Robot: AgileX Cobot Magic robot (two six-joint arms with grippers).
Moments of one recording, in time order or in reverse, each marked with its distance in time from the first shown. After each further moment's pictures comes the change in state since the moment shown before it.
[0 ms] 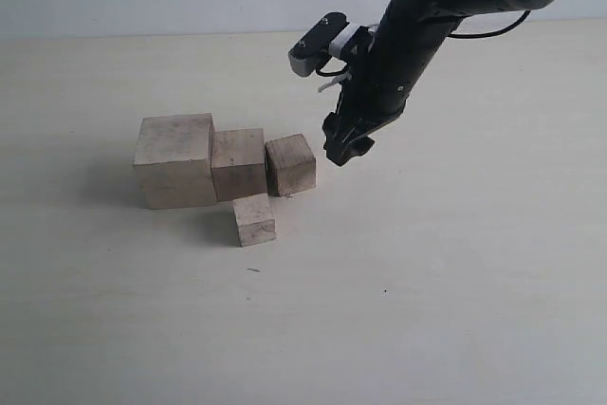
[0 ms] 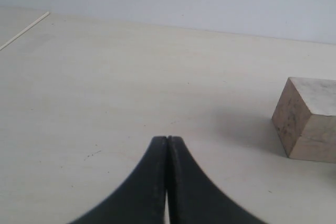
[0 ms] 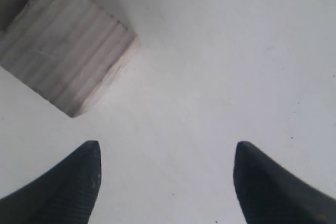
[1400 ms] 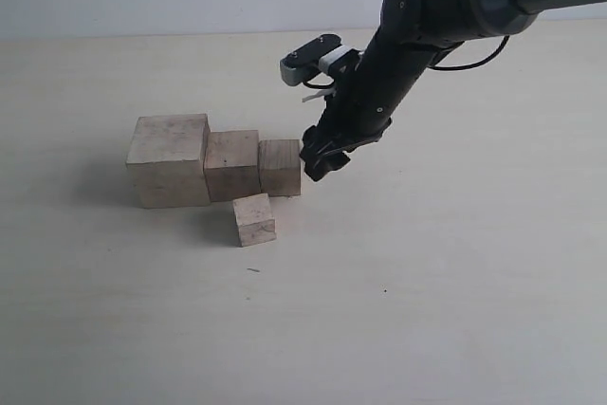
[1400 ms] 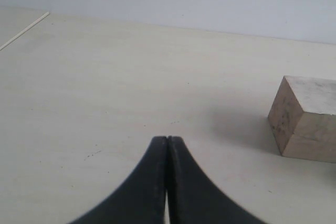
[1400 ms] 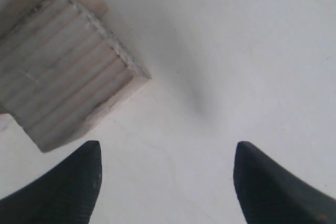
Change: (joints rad) left arm 0.000 0.000 0.000 0.000 0.000 0.000; right arm 0.000 0.067 0.000 0.178 -0.044 -0.004
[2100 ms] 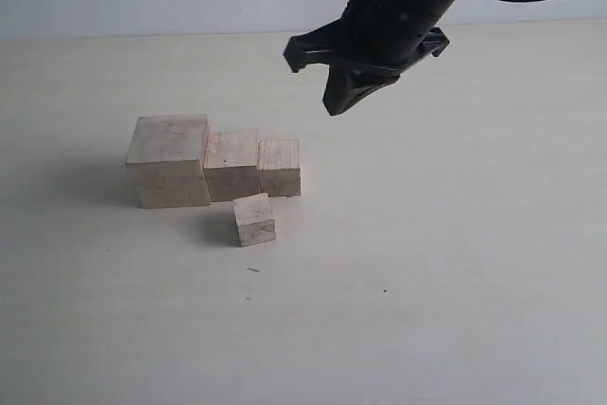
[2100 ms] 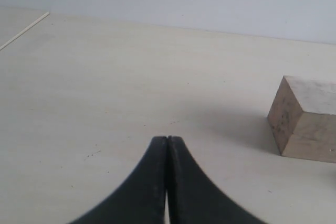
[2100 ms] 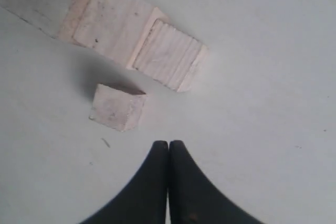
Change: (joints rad) left arm 0.000 0.000 0.000 0.000 0.000 0.000; right arm 0.037 -0.307 0.000 -0.008 0.258 0.482
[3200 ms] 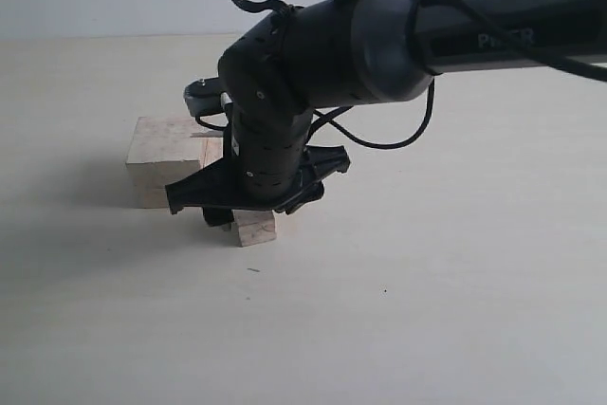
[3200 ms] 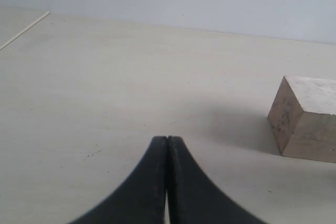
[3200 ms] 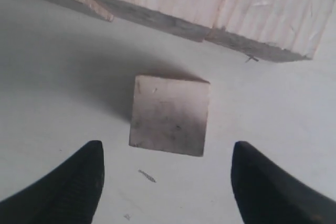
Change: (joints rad) left arm 0.000 0.000 0.000 0.000 0.000 0.000; right arm 0.391 0.188 0.066 -0.452 -0.227 0.771
